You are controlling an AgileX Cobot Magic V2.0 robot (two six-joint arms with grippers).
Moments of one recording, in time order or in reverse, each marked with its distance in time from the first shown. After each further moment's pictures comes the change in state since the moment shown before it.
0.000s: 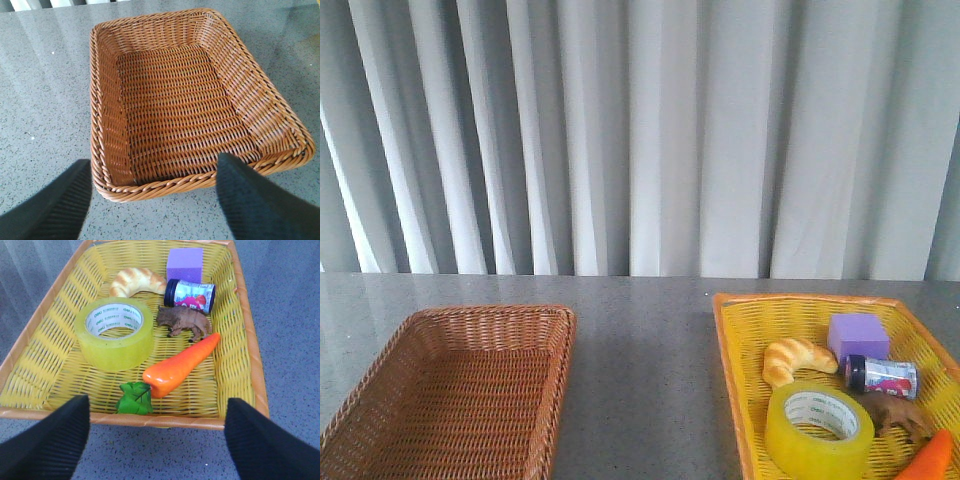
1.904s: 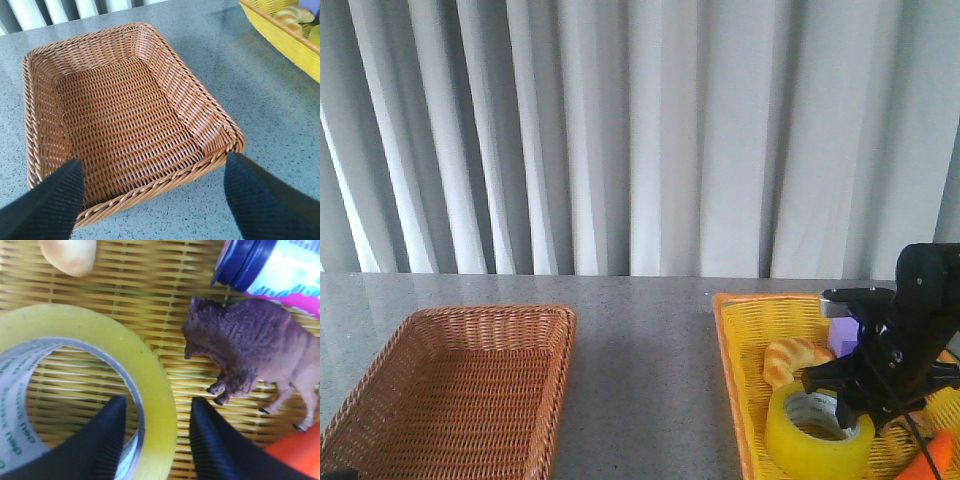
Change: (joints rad) left arm -0.149 0.000 0.000 -0.098 -0.031 0.126; right arm 0.090 1.320 -0.979 -0.083 0.440 0.083
